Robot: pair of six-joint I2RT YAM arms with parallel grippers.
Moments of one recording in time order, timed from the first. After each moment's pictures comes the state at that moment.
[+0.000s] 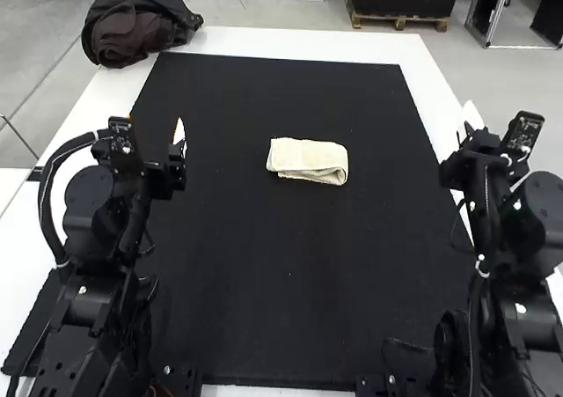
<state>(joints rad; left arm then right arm) -0.01 0.01 0.03 0.19 -0.05 0.06 -0.01 0.01 0.18 0.13 -0.02 0.15</state>
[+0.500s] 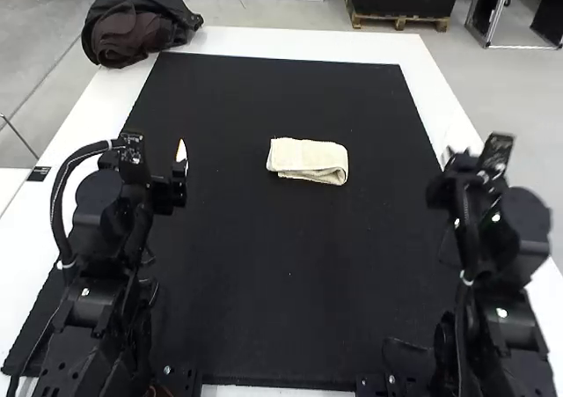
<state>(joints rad) -0.01 0.01 0.01 0.06 -0.08 0.12 -0.02 0.01 0.02 0.16 -0.05 0.08</state>
